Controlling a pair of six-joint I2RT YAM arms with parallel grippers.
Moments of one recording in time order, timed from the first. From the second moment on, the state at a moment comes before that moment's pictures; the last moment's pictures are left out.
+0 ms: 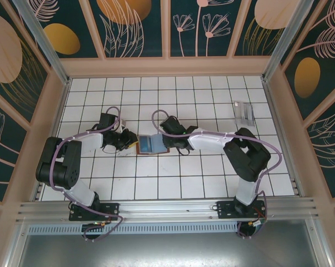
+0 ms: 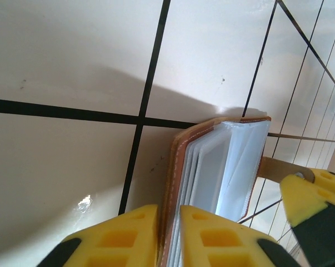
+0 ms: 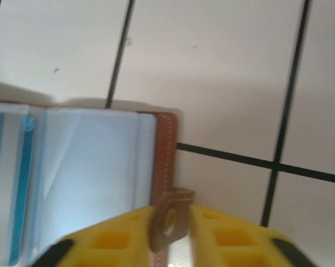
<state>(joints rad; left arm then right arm) -0.19 1.63 0.74 -0.15 0.62 -0.72 0.83 1.80 1.07 -0.27 0.15 0.59</state>
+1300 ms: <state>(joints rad) -0.37 1.83 0.88 0.06 0.76 -0.76 0.67 1.75 0.82 0.18 -0.35 0.76</state>
